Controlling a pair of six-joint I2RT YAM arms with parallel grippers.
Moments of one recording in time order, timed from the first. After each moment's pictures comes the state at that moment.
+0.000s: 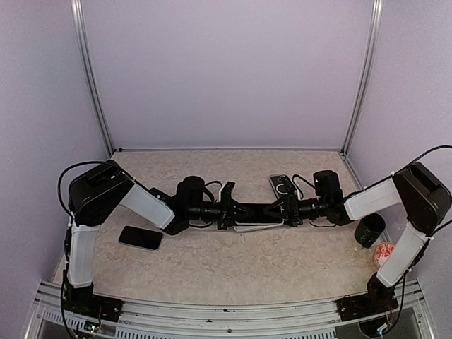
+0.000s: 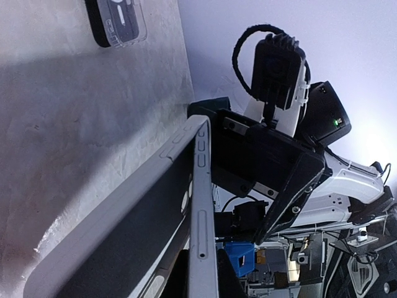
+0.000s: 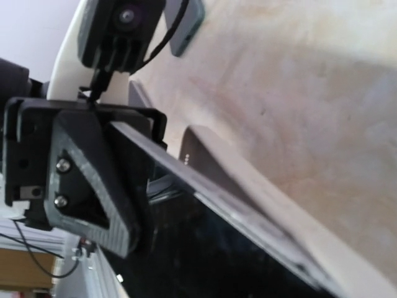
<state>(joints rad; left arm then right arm) -0.81 2.15 1.05 0.92 0.69 -1.26 0.45 1.67 0.65 0.48 -0.88 0.66</state>
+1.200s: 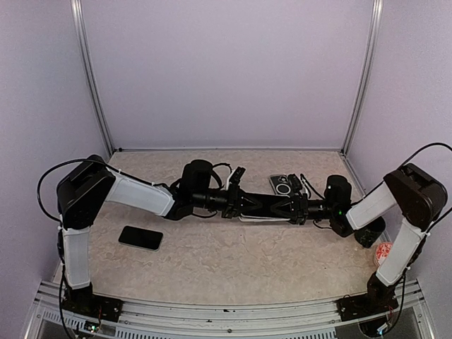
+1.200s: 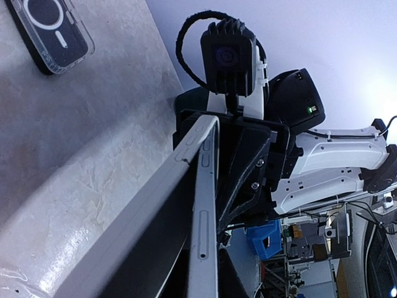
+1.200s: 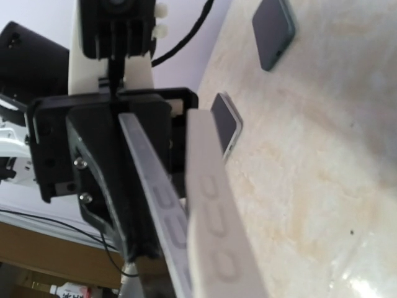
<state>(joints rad) -0.84 2.05 1.19 0.59 0.71 -1.01 0.41 1.73 0.52 1.01 -1.05 0.98</state>
